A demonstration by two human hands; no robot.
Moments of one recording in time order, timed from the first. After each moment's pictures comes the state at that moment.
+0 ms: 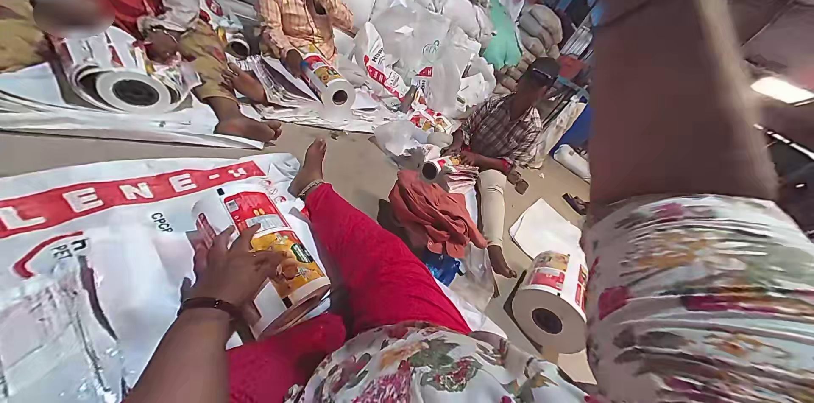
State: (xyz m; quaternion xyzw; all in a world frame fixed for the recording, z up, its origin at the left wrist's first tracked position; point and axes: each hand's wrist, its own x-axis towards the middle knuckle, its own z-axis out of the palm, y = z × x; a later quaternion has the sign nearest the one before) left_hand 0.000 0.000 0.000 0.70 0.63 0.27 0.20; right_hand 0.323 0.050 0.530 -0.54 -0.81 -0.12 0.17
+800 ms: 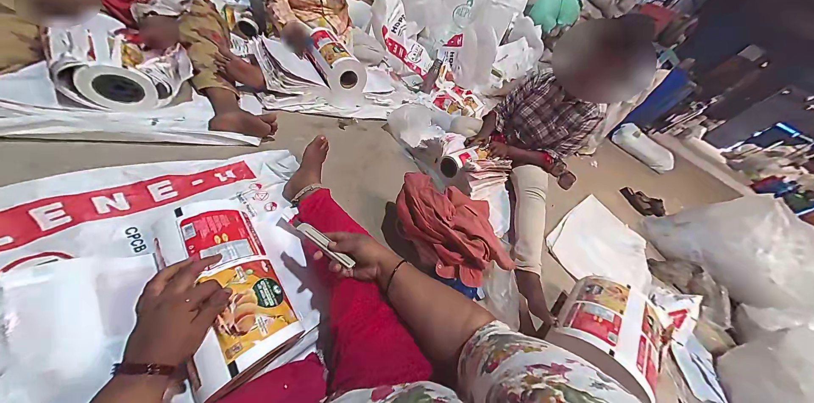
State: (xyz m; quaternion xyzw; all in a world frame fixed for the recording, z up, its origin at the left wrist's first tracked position) left_hand 0.002 0.039 -0.059 0.72 0.60 0.34 0.07; right_hand 0.317 0.125 0.011 -0.35 -0.38 0.82 0.25
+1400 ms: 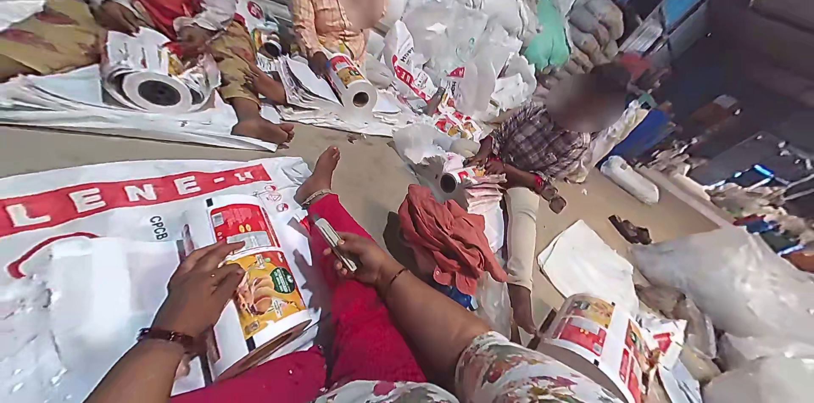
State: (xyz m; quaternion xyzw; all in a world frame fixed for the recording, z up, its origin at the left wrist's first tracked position) left_hand -0.003 0.037 -0.053 0.71 0.58 0.38 0.14; right_hand 0.306 0.103 0.010 -0.36 -0.42 0.78 0.29
